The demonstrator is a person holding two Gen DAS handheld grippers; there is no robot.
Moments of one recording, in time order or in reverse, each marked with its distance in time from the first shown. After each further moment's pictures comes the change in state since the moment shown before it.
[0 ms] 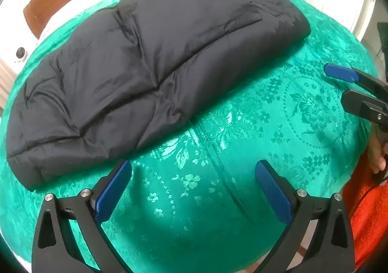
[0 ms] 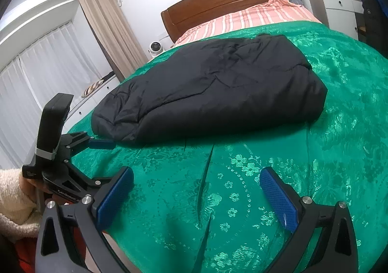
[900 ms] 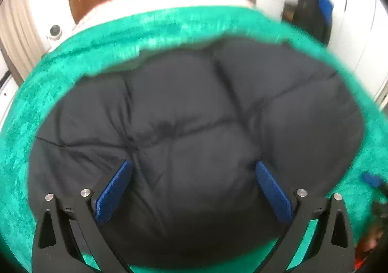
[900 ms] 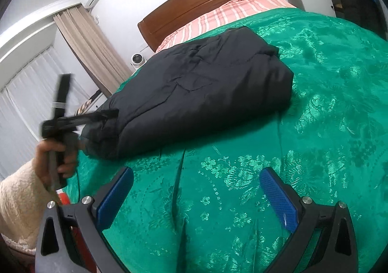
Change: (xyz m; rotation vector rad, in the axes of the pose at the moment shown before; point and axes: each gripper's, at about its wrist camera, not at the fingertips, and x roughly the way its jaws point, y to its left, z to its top) left arm 0.027 0.123 0.063 -0.242 -0.110 0.076; right arm -0.005 -0.032 0.000 0.151 -0.024 -0.038
